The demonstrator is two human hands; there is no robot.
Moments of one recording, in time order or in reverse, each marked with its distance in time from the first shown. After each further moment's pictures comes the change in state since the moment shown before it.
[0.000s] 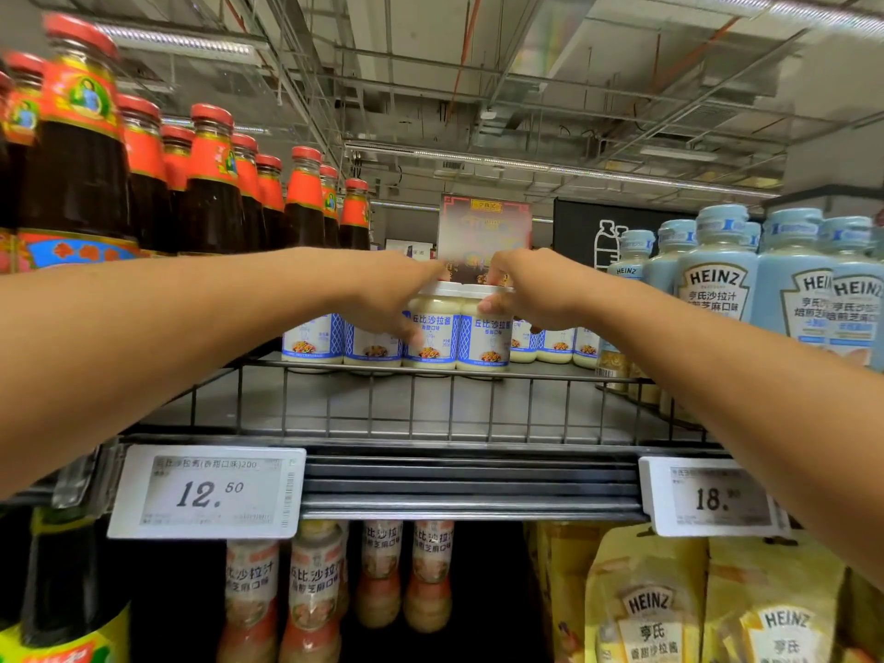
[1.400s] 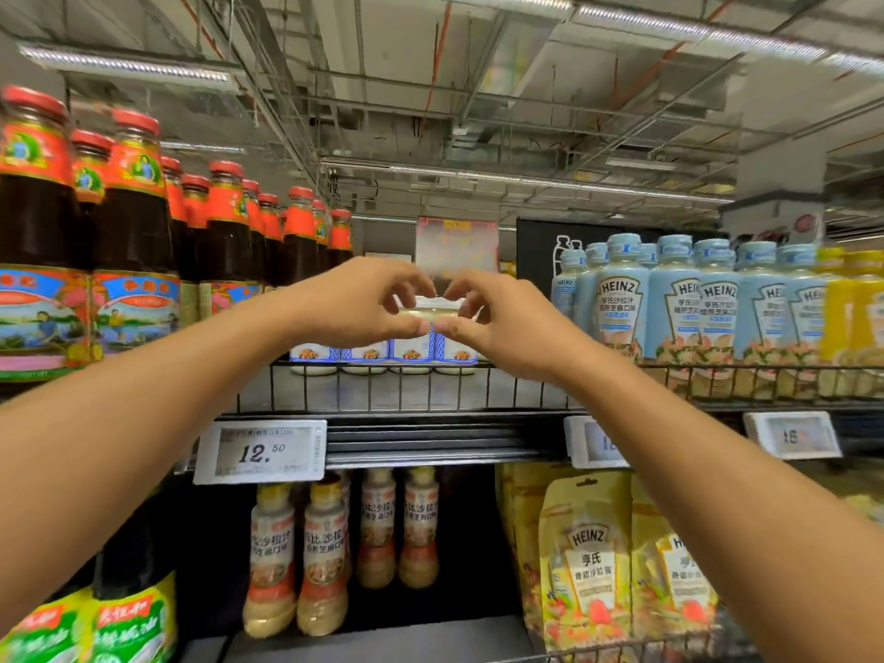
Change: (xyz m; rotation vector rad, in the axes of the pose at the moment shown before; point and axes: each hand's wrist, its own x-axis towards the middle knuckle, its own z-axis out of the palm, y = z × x) left_hand -0.085 0.038 -0.027 -0.425 0.279 0.081; right_hand -0.102 -0.041 -0.005 0.282 0.288 -0.134
